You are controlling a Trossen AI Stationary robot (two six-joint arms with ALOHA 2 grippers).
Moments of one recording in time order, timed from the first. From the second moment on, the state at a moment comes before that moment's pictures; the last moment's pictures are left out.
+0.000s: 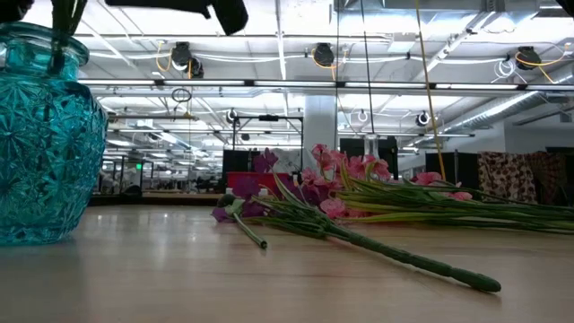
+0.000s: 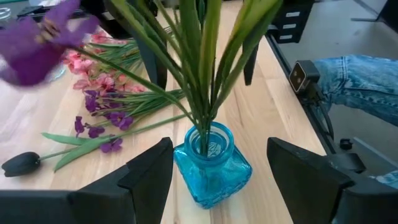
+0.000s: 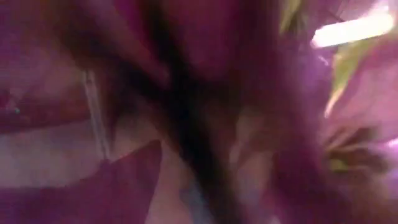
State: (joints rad) left arm -1.08 1.09 0.78 -0.49 -0.80 -0.62; right arm 0.39 2.21 1.86 -0.09 0.39 0.41
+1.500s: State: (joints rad) left arm -1.15 1.09 0.63 -0.77 -0.89 -0.98; right arm 0.52 2.44 1.86 -0.66 0.88 0.93
